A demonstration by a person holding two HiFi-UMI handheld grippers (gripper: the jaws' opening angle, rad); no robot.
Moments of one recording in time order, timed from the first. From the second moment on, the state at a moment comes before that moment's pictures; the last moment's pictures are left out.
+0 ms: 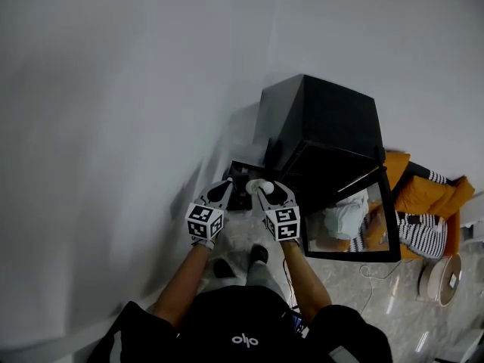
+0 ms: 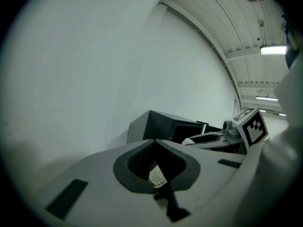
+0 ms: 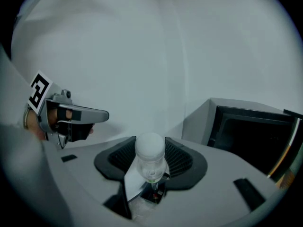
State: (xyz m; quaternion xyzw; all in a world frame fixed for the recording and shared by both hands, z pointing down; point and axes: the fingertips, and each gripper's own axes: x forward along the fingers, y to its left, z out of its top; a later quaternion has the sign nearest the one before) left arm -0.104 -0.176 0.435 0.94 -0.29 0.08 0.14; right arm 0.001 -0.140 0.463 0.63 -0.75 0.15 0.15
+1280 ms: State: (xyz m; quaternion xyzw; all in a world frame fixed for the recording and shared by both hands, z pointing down) left arm -0.077 -0.273 0.710 0.91 -0.36 0.09 0.19; right arm -0.002 -0.292 0.831 0.48 -0.83 0.18 0.23
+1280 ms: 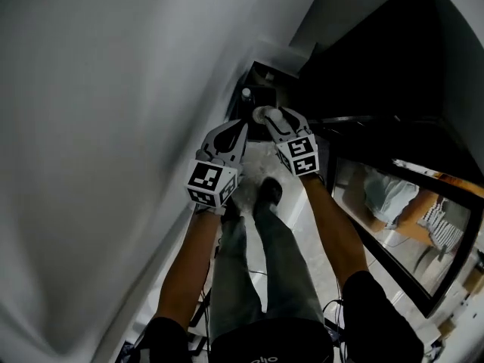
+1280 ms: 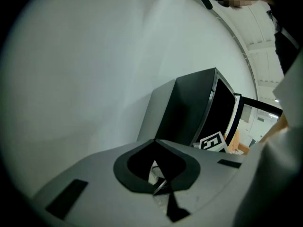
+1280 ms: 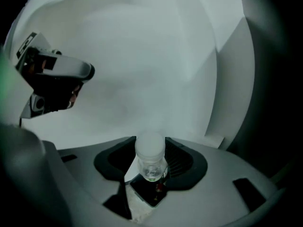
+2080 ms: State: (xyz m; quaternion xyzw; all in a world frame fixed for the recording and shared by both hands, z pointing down) left arm -0.093 -0.246 0.776 0.89 -0.37 0.12 0.23; right arm -0.026 -0.272 0.923 0.46 -0.83 0.24 0.23
